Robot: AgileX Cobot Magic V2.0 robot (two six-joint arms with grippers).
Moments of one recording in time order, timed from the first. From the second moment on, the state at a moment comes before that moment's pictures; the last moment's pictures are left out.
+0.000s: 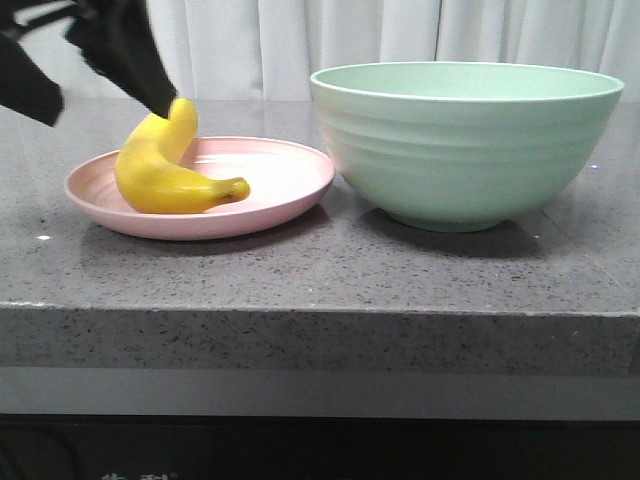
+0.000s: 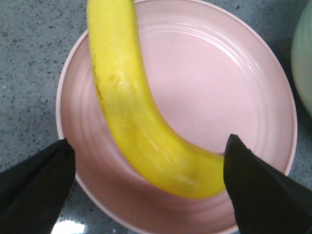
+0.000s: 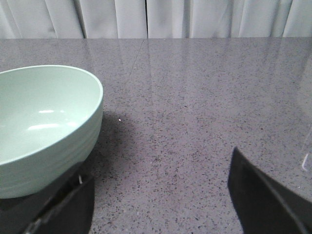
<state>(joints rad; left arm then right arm) -0.45 1.42 -1.11 -0.11 0.65 -0.13 0.01 0.36 -0.36 0.09 0.28 0.00</state>
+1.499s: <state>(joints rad) -0.49 1.44 -1.17 -0.17 0.56 -0.10 0.01 0.36 -0.36 0.11 0.28 0.00</state>
